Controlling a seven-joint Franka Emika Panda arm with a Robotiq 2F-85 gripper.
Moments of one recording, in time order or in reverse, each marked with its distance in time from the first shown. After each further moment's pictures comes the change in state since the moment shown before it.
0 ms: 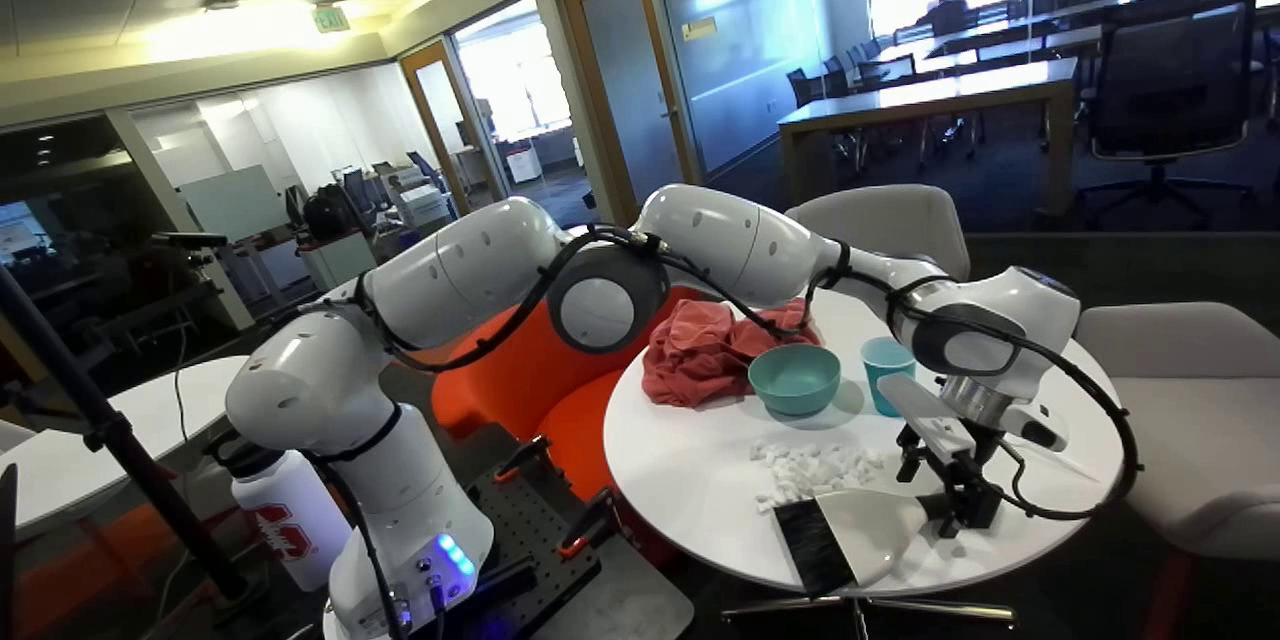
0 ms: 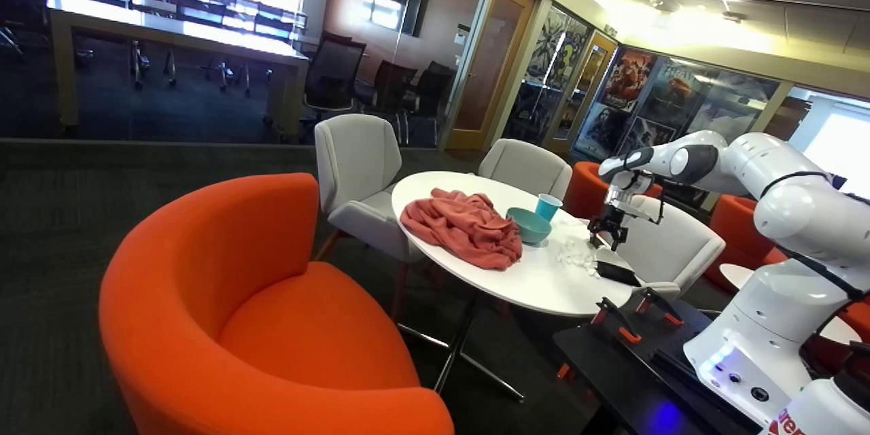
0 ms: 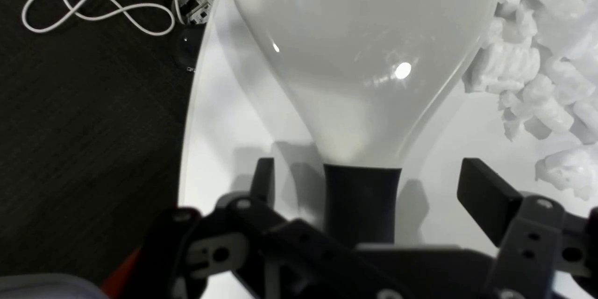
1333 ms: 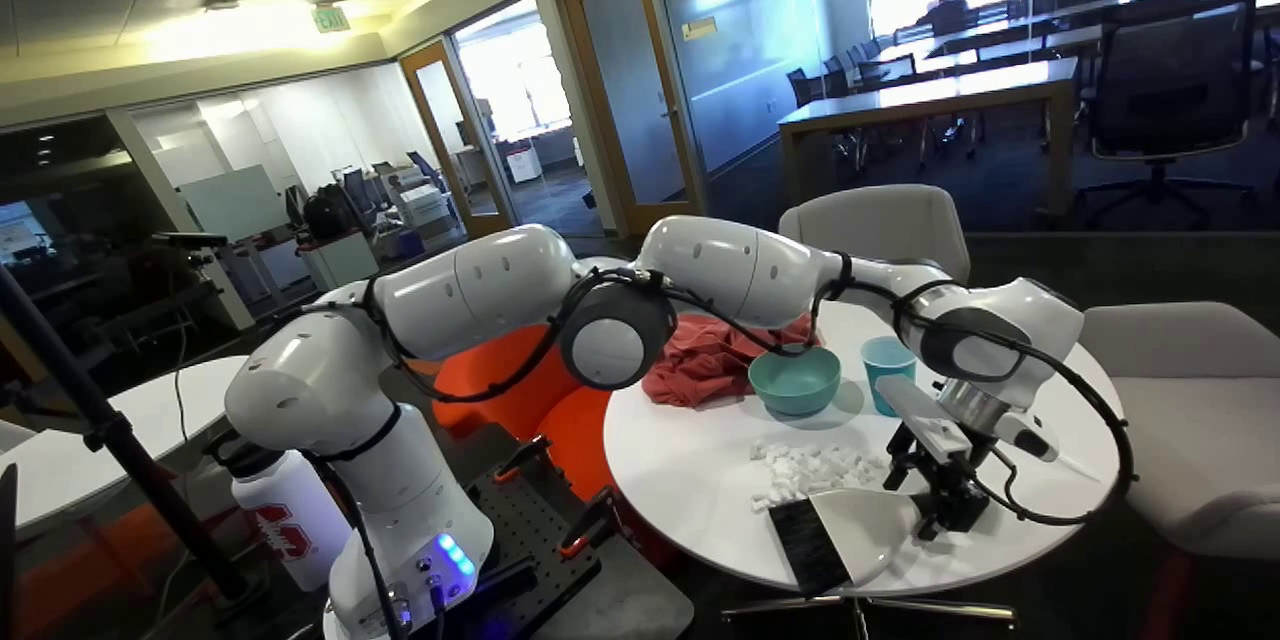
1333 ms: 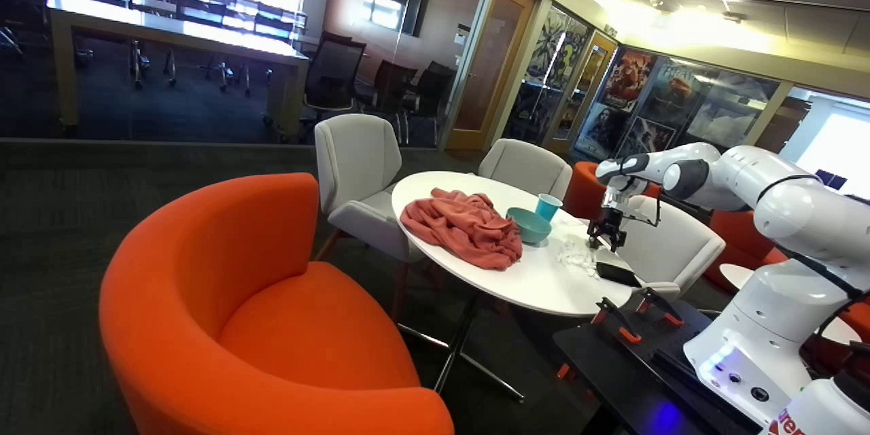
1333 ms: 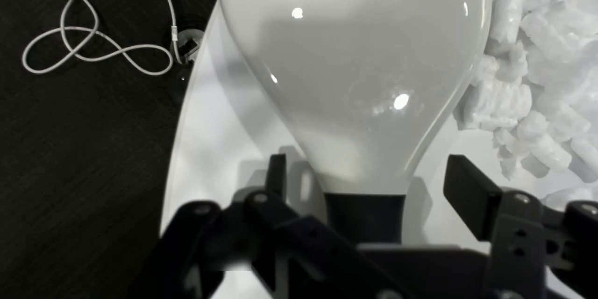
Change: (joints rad) arm -0.006 0.127 -0.001 0.211 -0.002 -0.189 0.024
